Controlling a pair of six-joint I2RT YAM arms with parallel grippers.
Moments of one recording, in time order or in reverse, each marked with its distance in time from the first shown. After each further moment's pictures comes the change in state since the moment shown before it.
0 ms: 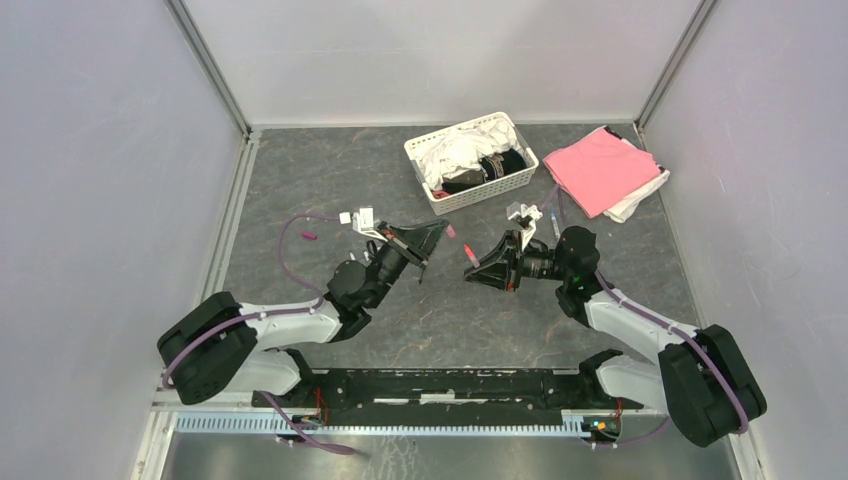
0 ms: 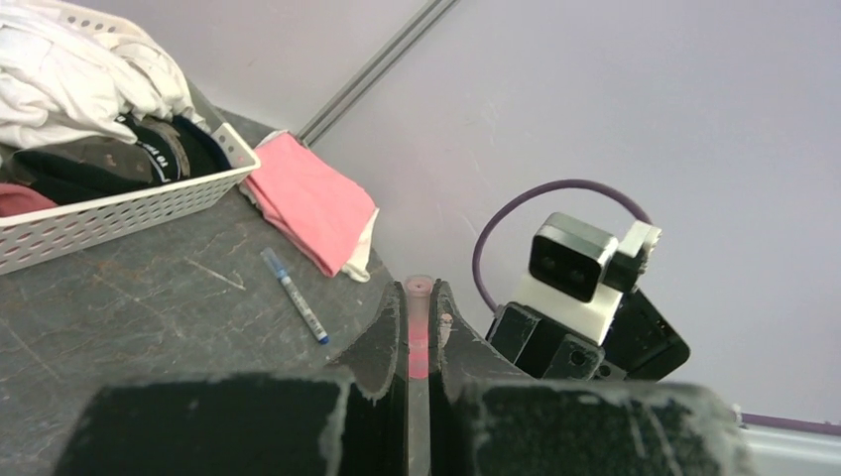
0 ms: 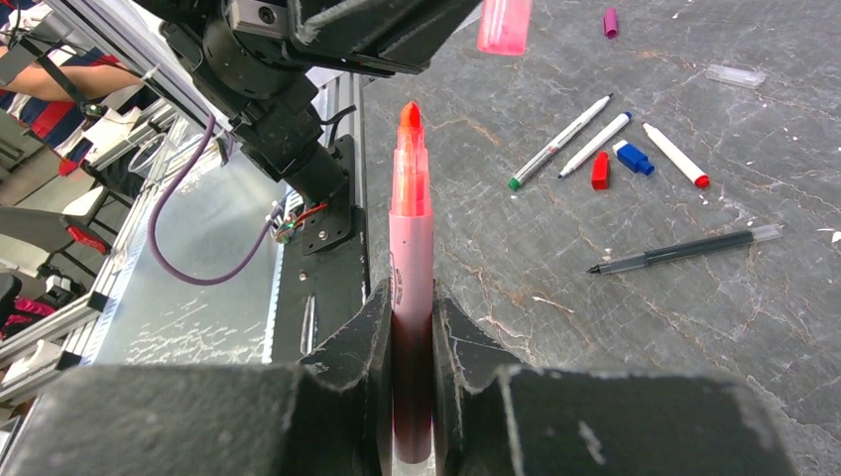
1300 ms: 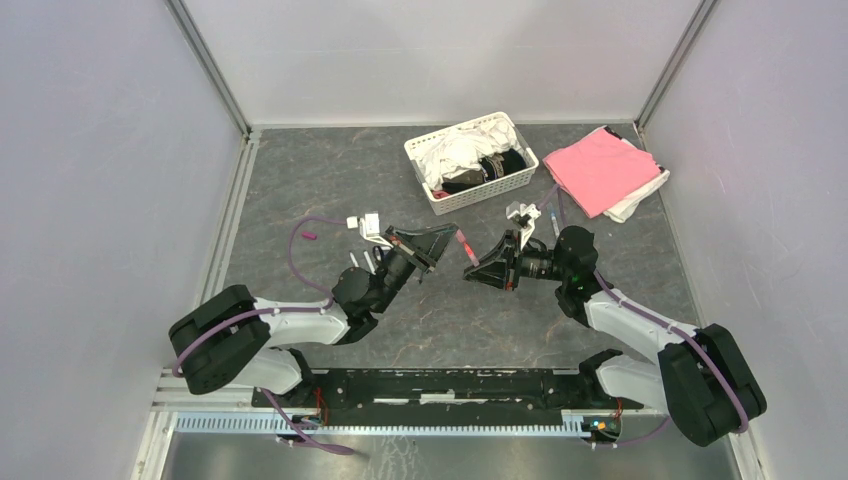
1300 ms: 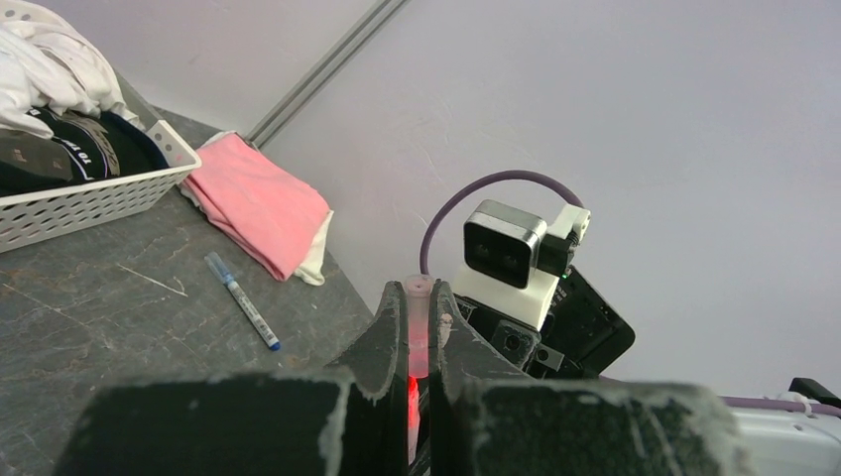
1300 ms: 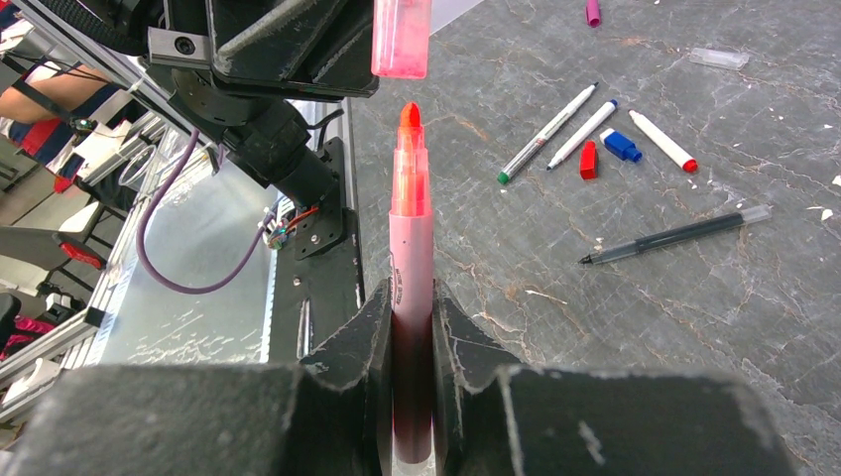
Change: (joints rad) left arm -0.066 0.072 0.004 0.154 -0.017 -0.006; right arm 0.006 0.003 0.000 -0.031 0.039 0.006
